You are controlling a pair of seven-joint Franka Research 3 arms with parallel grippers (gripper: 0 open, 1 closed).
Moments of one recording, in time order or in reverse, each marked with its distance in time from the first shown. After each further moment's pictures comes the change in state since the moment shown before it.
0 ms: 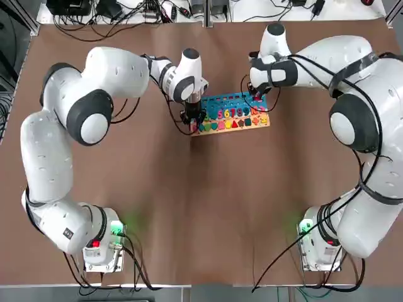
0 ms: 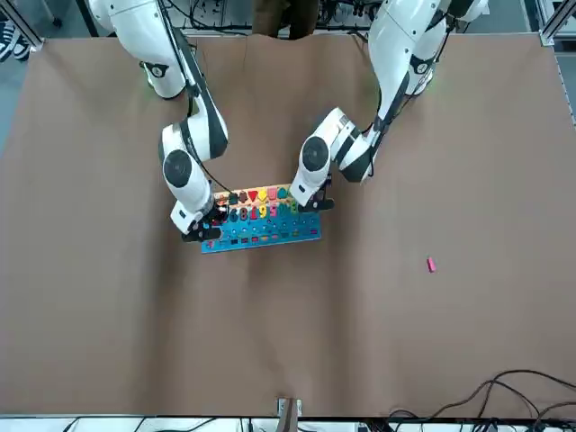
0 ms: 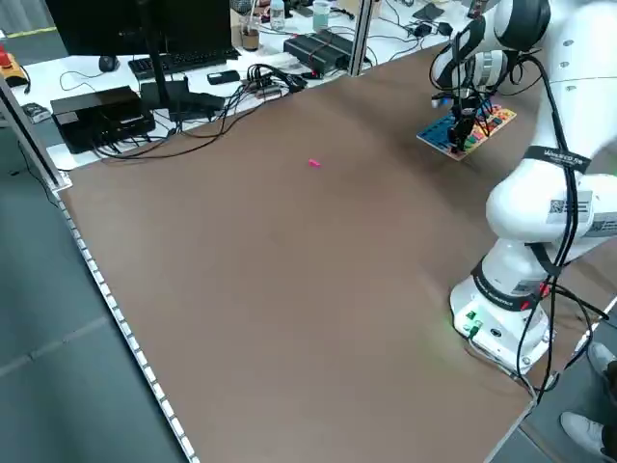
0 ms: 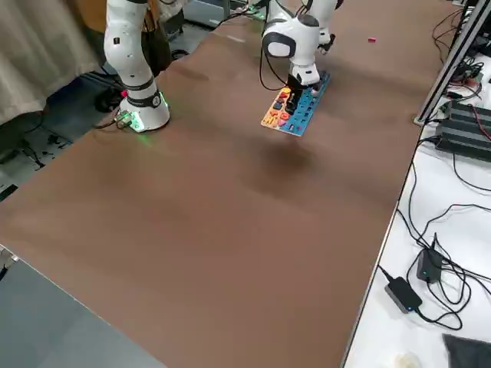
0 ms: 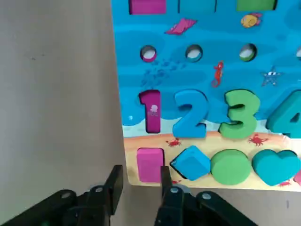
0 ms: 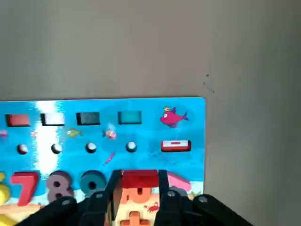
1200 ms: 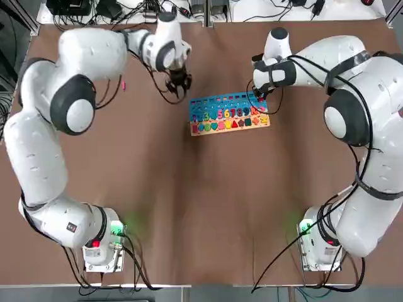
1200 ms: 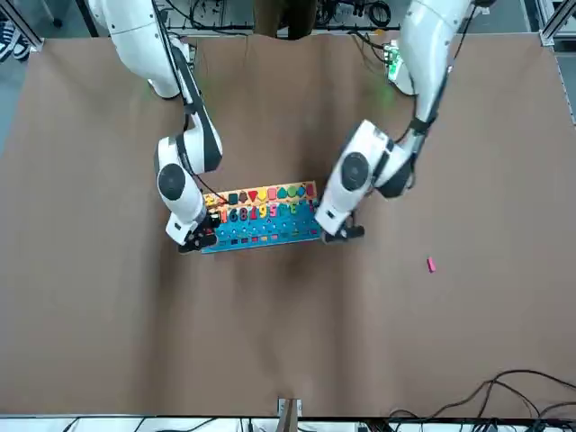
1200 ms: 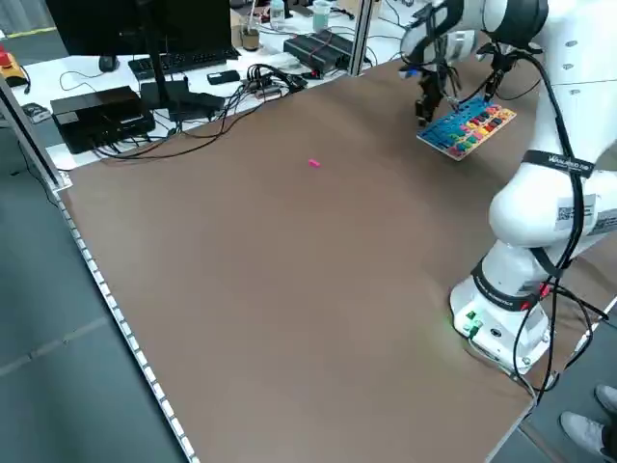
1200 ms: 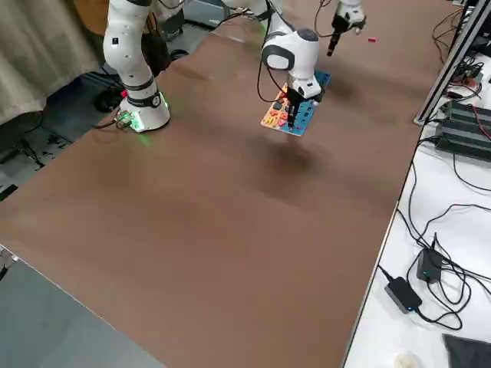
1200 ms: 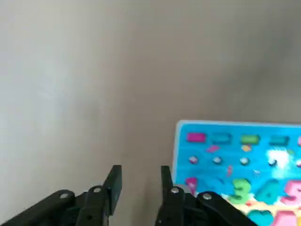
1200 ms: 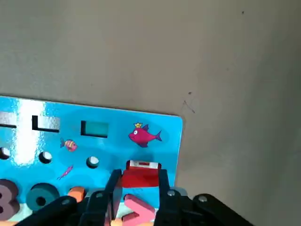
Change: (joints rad) left arm 0.215 -0.095 0.016 0.053 0.033 -0.028 0.146; right arm -0.037 0.058 -0.008 0.006 0.000 0.047 -0.178
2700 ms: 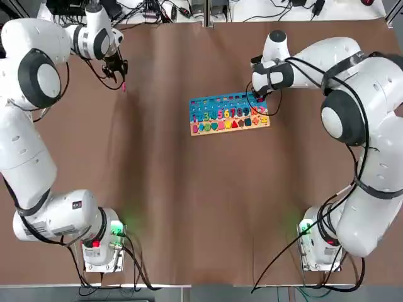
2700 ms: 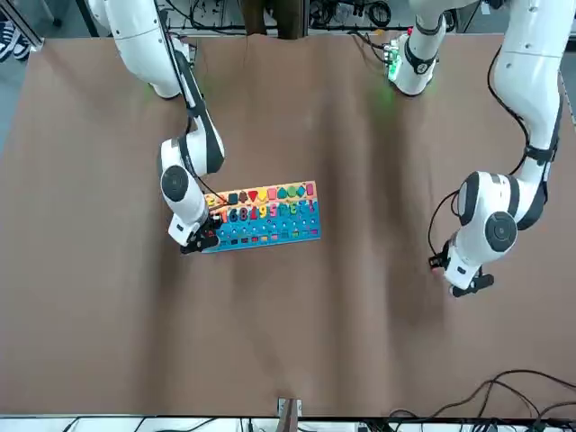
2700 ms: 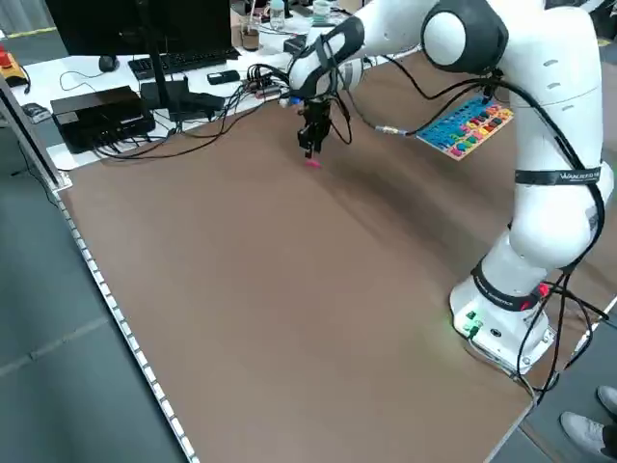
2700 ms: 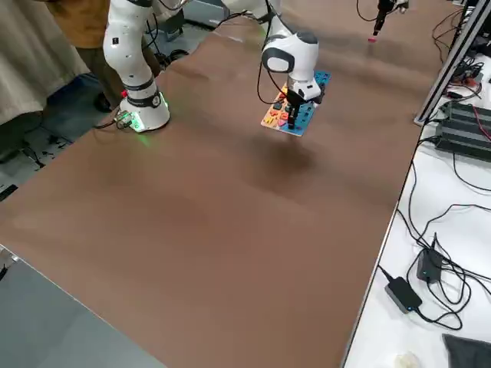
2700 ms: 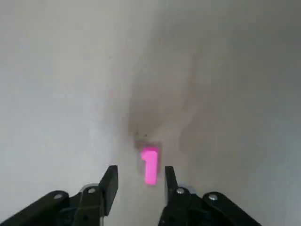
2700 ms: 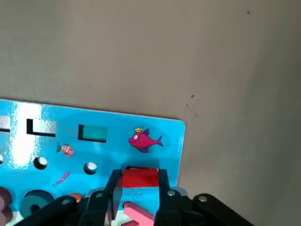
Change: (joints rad) left arm 0.521 0.084 0.004 -0.044 0.237 0.118 0.264; right arm 0.003 0.018 0.001 0.003 0.000 0.018 0.000
